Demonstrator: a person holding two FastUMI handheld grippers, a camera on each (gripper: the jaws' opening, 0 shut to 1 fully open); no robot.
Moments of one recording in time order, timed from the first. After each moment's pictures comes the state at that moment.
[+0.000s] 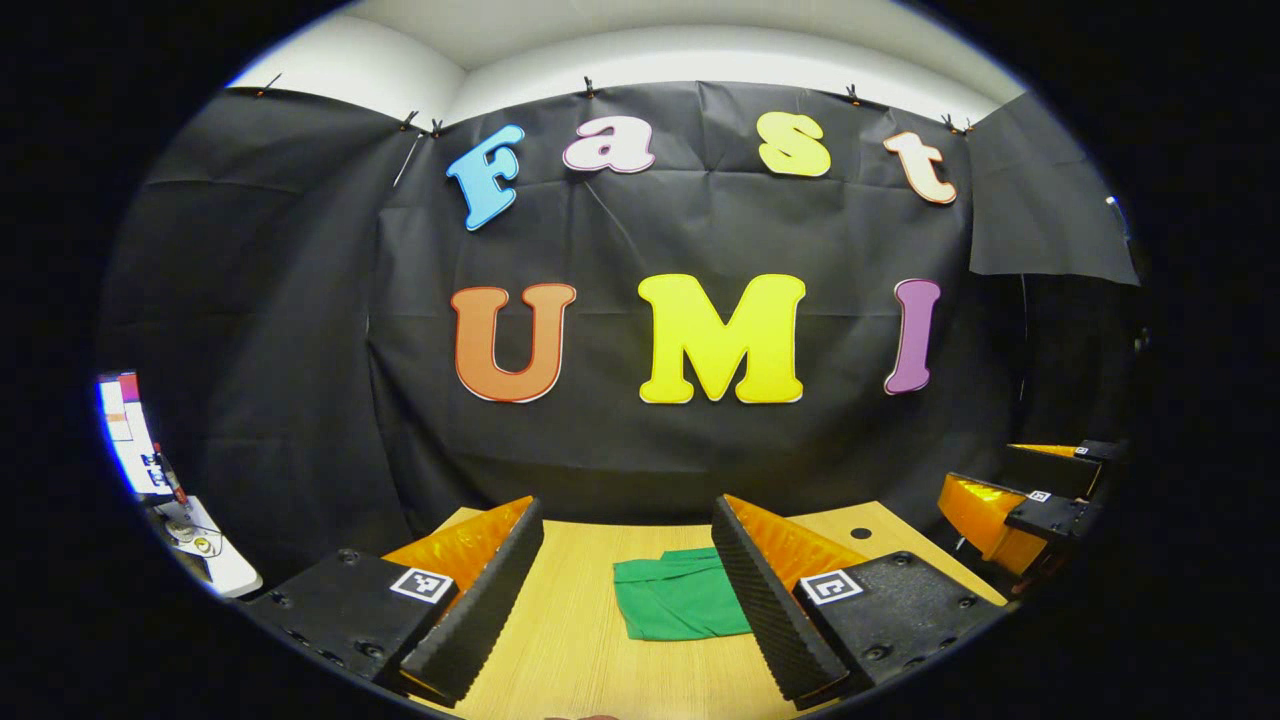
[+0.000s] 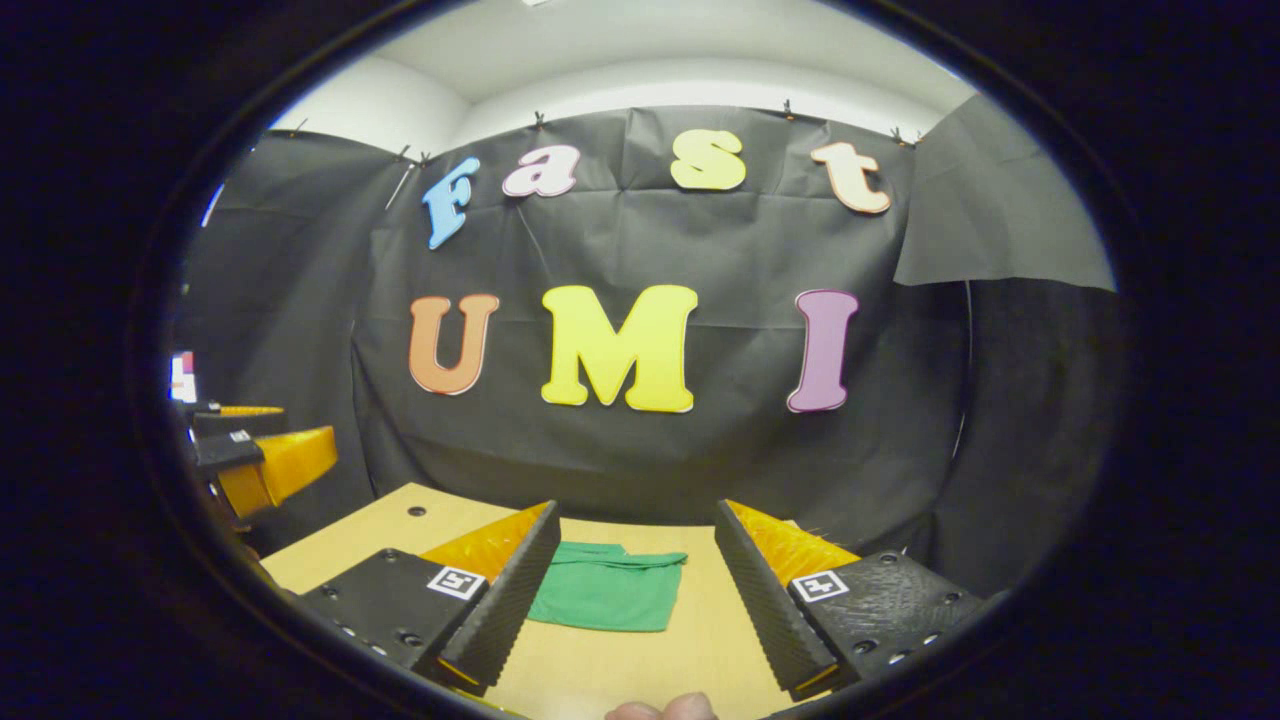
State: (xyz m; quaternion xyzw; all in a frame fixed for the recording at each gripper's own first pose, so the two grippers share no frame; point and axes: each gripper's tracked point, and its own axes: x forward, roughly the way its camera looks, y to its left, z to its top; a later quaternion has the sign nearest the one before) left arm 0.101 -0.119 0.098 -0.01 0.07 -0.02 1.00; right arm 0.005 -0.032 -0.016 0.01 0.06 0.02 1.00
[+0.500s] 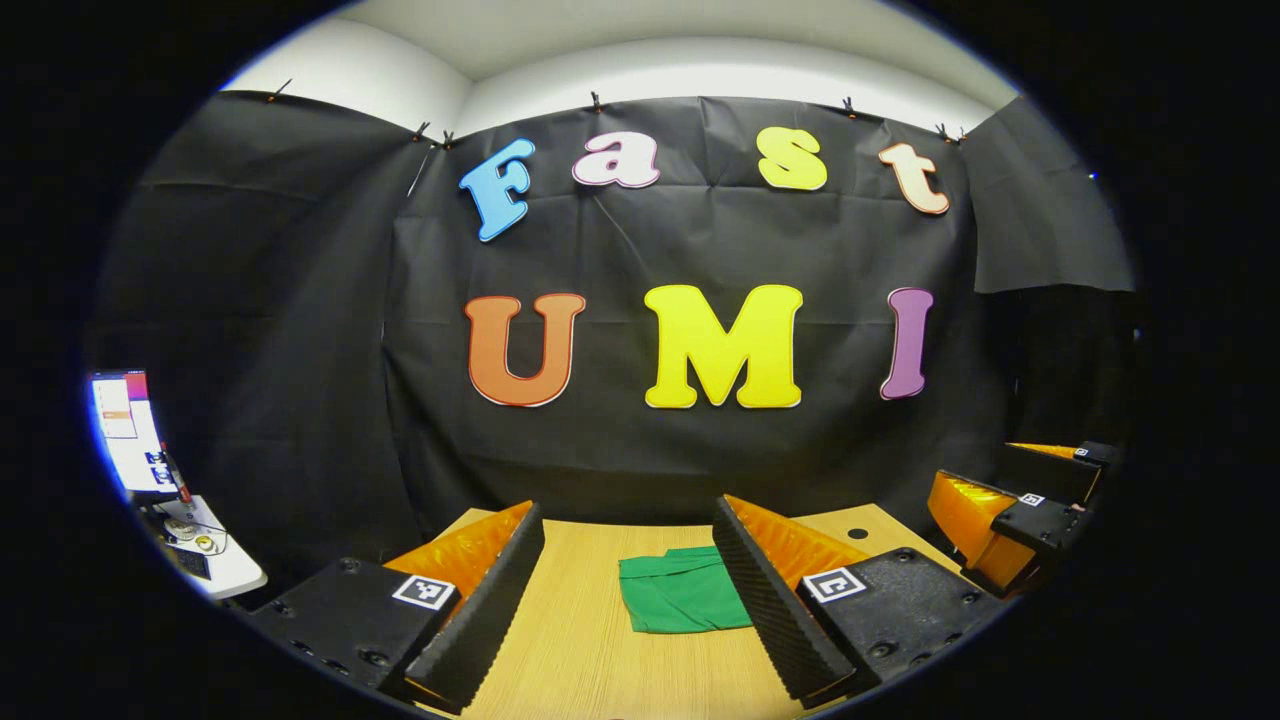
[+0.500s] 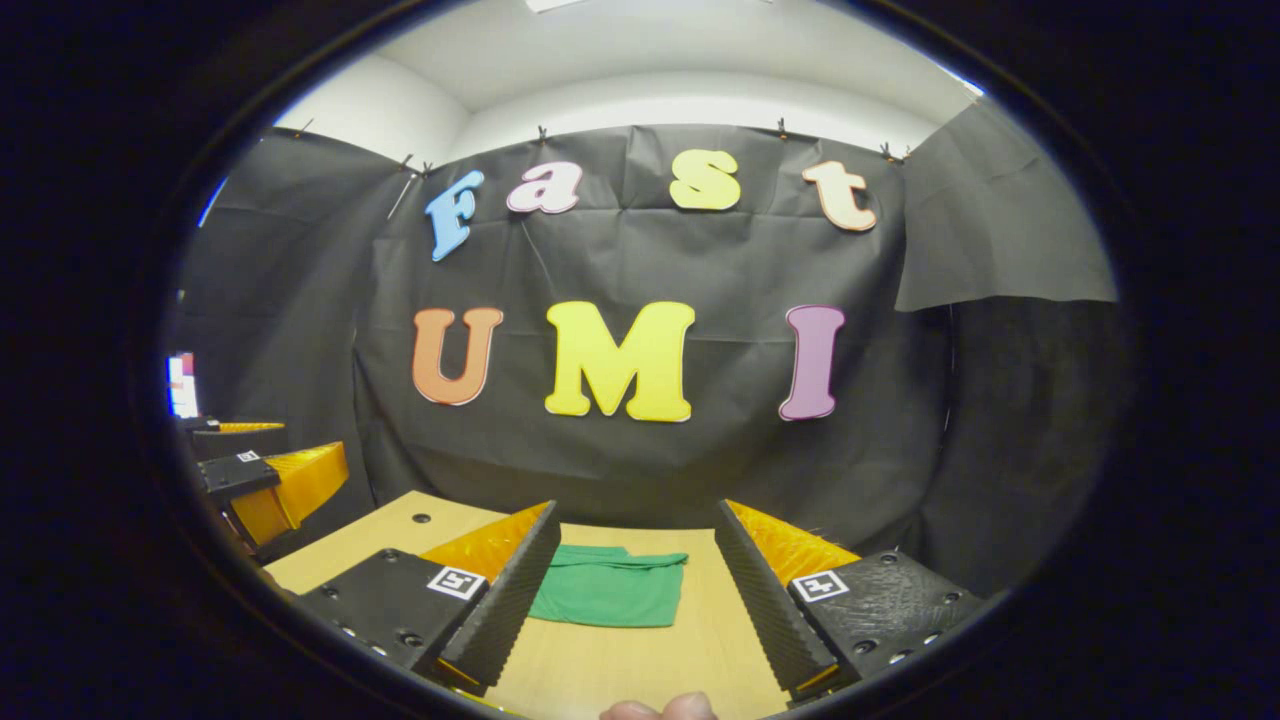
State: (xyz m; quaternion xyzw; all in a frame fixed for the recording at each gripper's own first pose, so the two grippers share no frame) left arm 0.082 -0.107 0.101 -0.02 0.06 -0.01 1.00; right arm -0.018 -0.024 -0.008 0.00 0.04 0.00 1.00
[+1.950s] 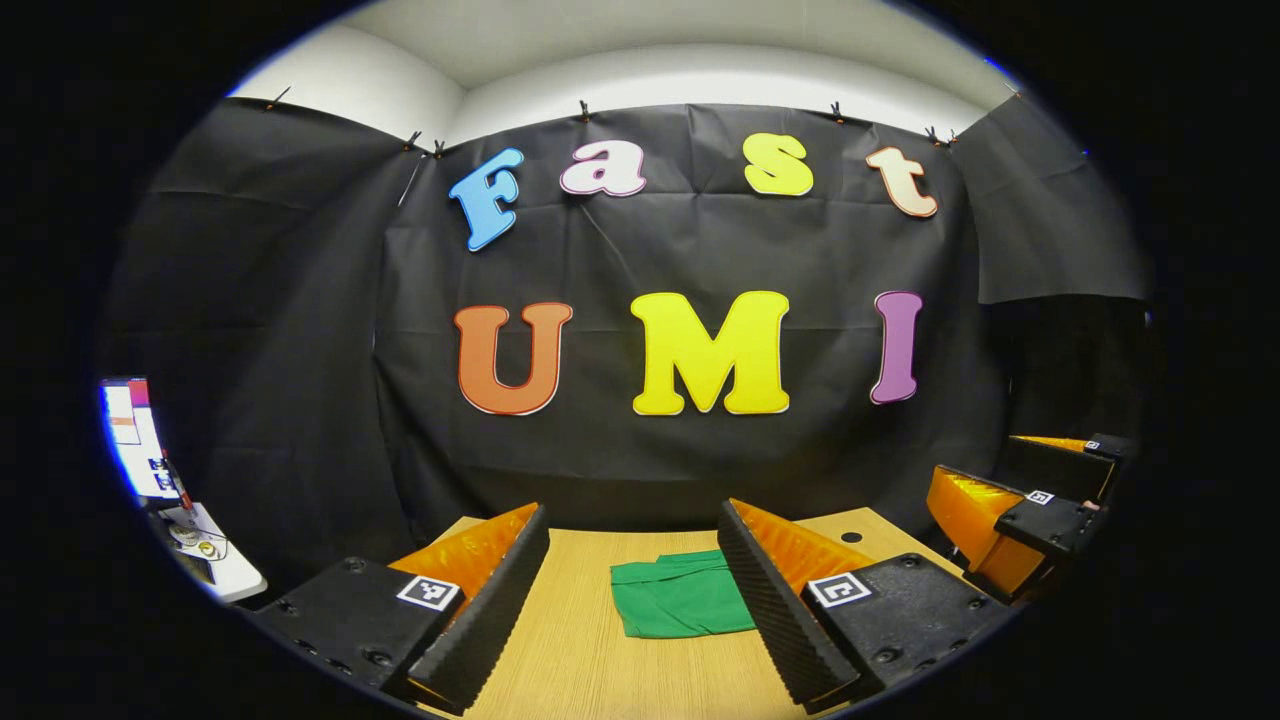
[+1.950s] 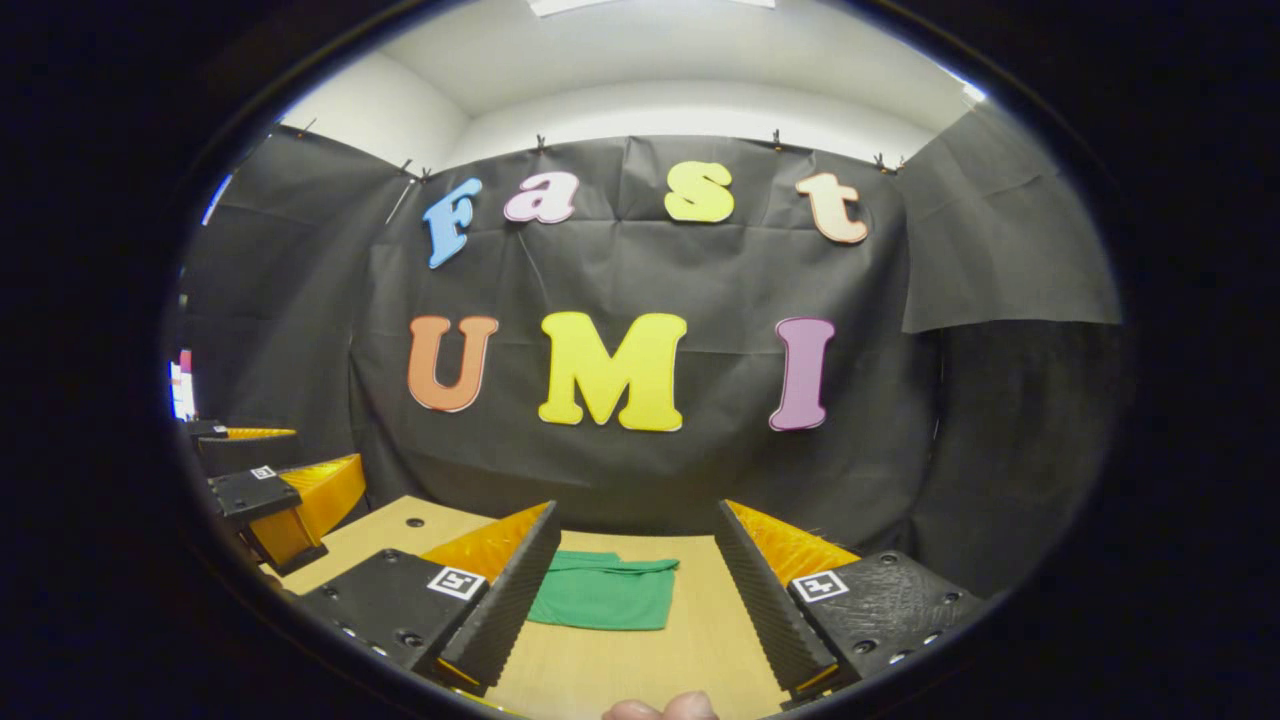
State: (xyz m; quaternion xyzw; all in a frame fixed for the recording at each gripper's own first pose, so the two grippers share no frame) left arm -0.042 -0.039 0.019 -0.01 0.05 -0.04 1.00; right arm -0.032 -0.032 -0.006 0.00 0.02 -0.01 1.00
